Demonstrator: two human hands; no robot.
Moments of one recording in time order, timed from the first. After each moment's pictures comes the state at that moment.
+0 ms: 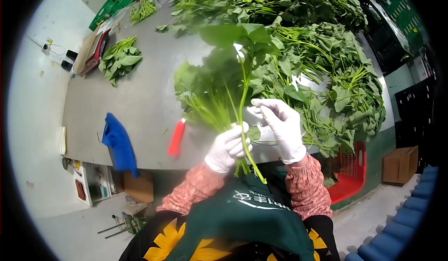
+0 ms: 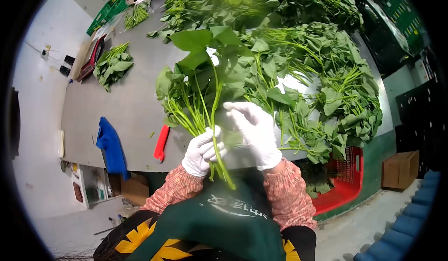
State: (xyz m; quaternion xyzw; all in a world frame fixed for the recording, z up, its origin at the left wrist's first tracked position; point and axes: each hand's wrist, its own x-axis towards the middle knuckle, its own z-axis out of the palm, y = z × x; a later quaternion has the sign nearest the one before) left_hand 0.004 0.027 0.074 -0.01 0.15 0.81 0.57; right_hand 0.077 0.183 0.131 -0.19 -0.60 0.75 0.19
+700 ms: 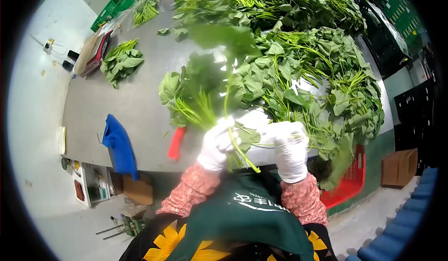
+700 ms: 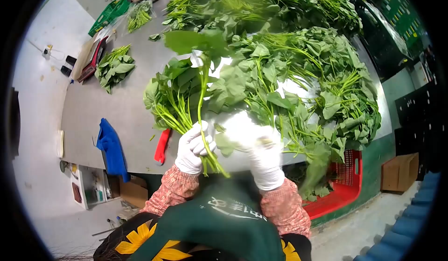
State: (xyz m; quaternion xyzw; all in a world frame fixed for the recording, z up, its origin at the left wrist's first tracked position) left_hand -0.015 0.016 0.077 0.00 0.17 0.85 0.50; right_hand 0.114 0.167 0.119 -0.10 -0.60 0.74 0.31
